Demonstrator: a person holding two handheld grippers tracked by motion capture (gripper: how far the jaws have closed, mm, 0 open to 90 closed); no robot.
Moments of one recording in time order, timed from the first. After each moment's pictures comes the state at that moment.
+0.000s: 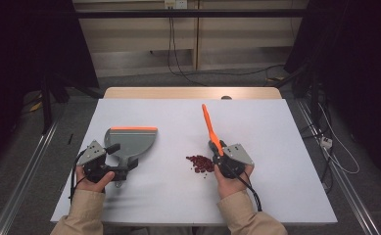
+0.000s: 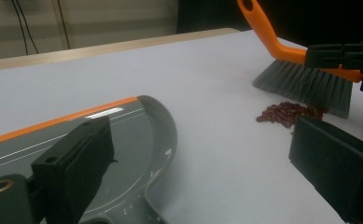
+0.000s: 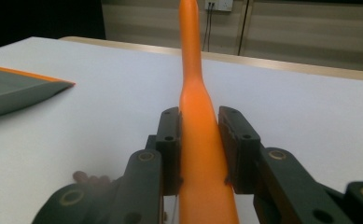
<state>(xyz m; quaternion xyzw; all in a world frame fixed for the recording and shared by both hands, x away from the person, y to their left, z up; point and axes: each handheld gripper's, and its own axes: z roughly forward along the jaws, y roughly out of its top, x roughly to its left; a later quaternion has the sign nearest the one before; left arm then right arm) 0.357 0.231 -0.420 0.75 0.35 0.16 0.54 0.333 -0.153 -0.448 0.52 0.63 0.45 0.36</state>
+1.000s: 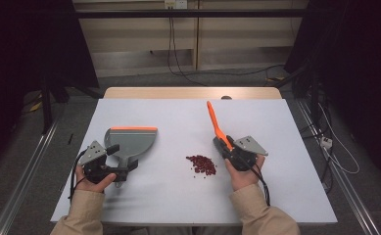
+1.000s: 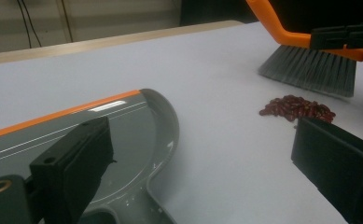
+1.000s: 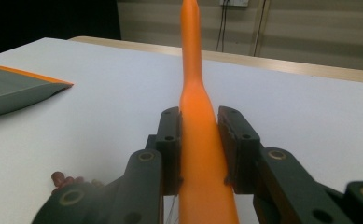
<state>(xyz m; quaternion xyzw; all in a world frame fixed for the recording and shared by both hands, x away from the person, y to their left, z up) 0.355 0.230 -0.419 0.76 0.35 0.17 0.52 0.349 -0.192 -0.442 0.50 0.65 0.47 0.33</state>
